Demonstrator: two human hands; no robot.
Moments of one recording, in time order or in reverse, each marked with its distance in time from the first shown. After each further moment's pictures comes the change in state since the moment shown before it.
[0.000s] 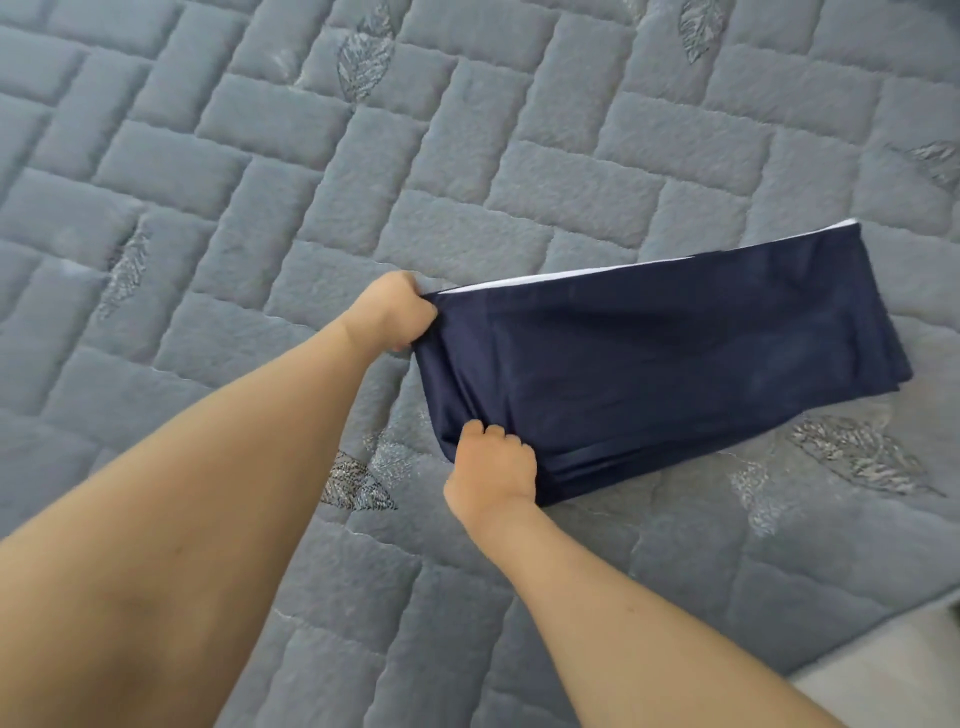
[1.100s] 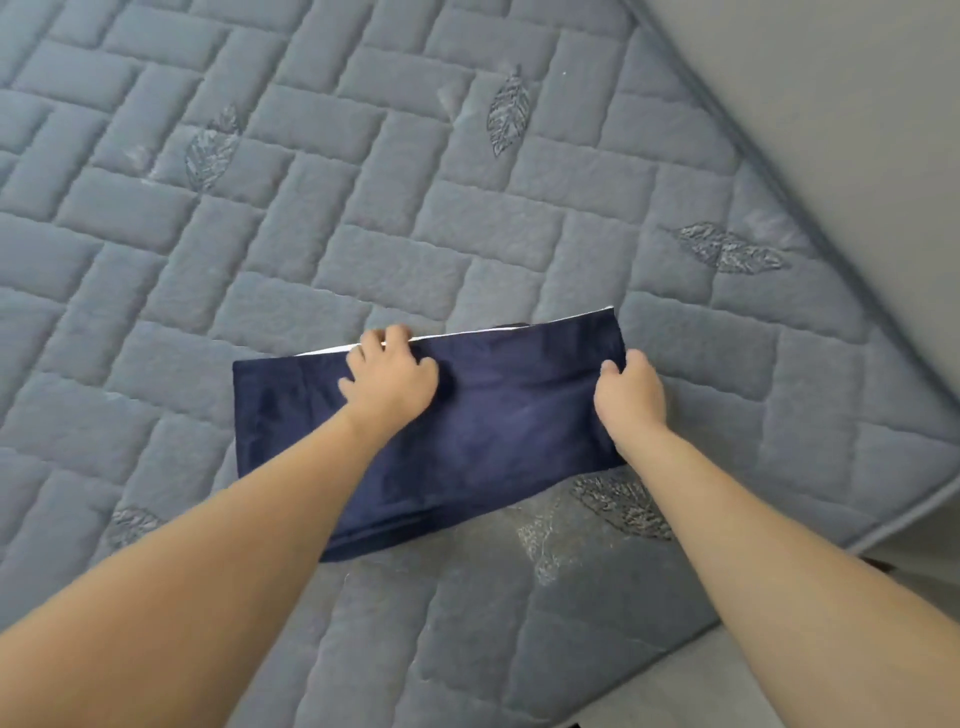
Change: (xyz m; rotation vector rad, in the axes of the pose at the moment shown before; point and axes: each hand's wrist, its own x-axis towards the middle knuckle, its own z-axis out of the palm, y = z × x) left_hand -0.028 0.189 0.134 0.070 0.224 -0.109; right_hand 0.037 0.340 -0.169 0.753 0.441 0.457
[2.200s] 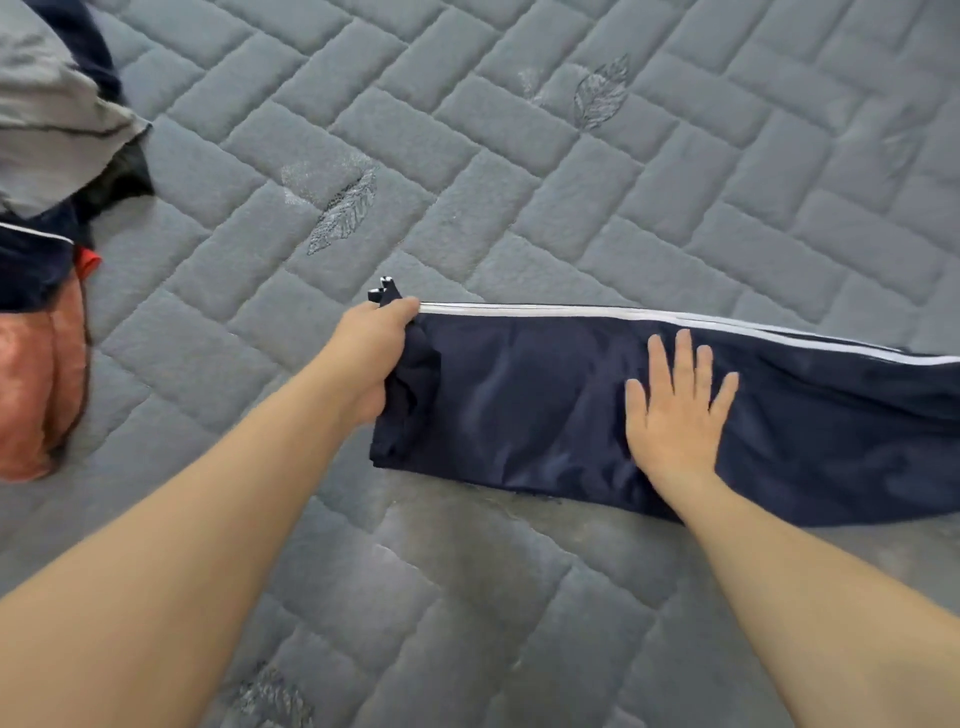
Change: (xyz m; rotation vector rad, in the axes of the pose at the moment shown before) left_hand 0.015 -0.422 -0.207 -1.292 -0.066 -0.320; right_hand -0.209 -0.097 0.318 -0.835 0.141 -0.639
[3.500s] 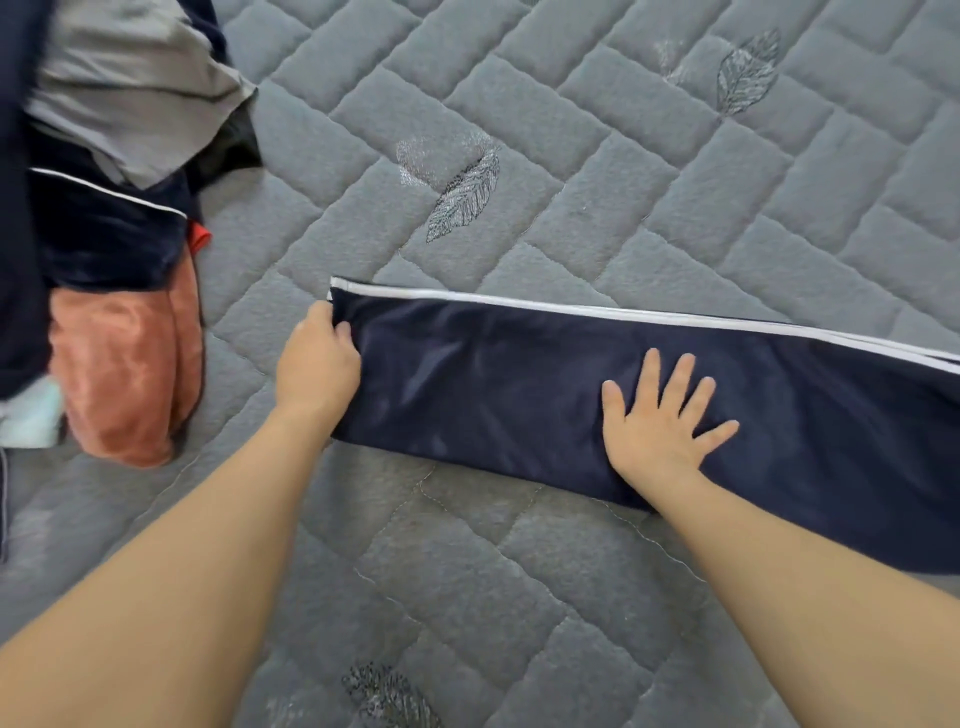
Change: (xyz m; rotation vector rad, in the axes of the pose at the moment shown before) left_hand 0.094 -0.033 -0.195 0.944 0.480 0.389; right_hand -0.027 -0.183 -0.001 0.084 -0.410 0.184
